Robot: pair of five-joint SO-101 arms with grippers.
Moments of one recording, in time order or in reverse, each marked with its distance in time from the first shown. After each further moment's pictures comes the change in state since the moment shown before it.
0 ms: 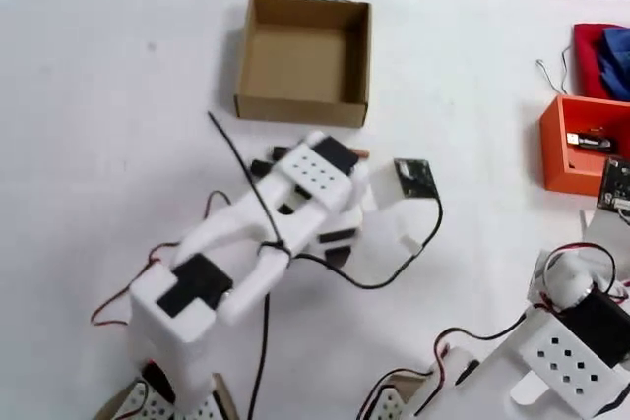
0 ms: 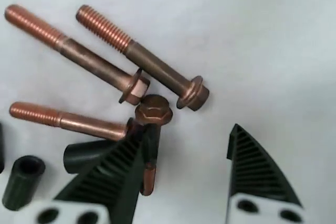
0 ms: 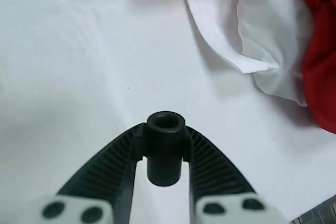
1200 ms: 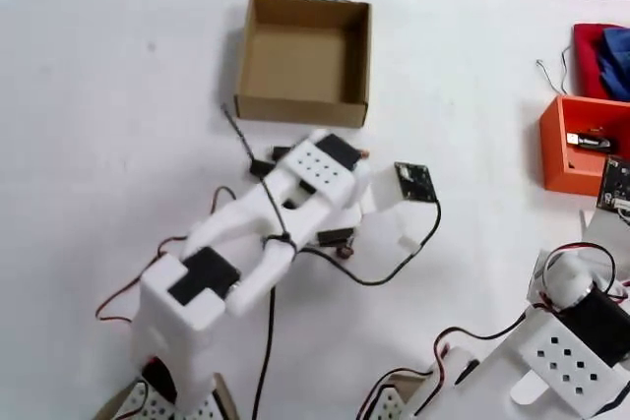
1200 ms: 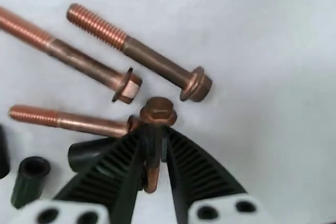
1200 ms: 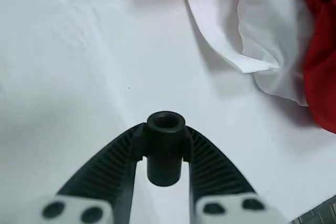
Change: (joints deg) left arm -0.5 1.9 -5.7 4.8 -2.1; right arm -0.1 0.0 0.0 0.0 0.0
